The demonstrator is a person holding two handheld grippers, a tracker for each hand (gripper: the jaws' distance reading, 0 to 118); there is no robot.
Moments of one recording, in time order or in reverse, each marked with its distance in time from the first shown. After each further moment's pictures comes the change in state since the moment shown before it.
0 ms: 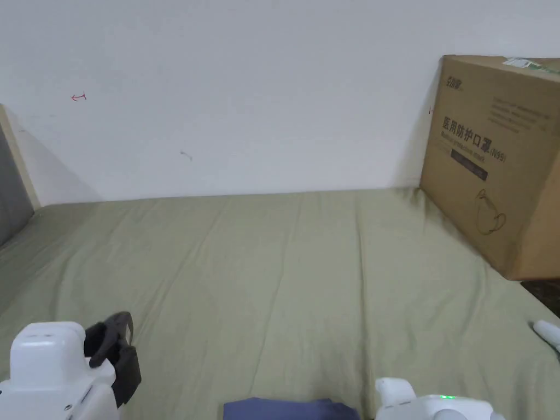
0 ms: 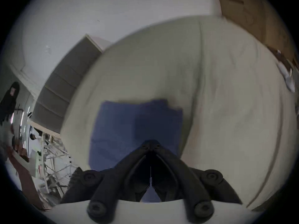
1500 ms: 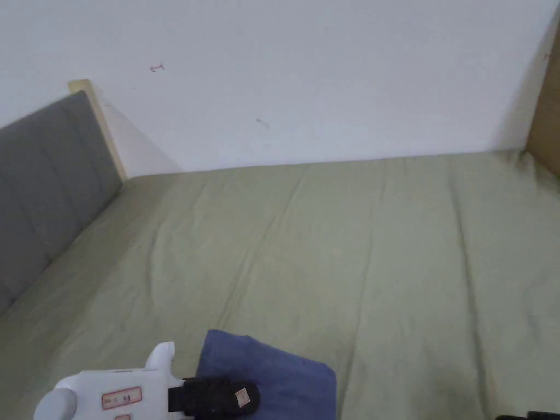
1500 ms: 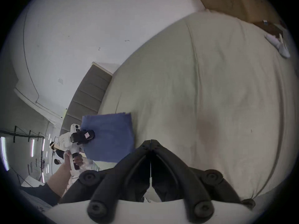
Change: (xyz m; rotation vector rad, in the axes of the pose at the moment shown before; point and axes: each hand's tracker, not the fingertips) left arm -0.169 -0.085 -0.114 -0.745 -0.563 0.650; right arm -0.008 -0.012 0.094 0.186 0.229 -0.172
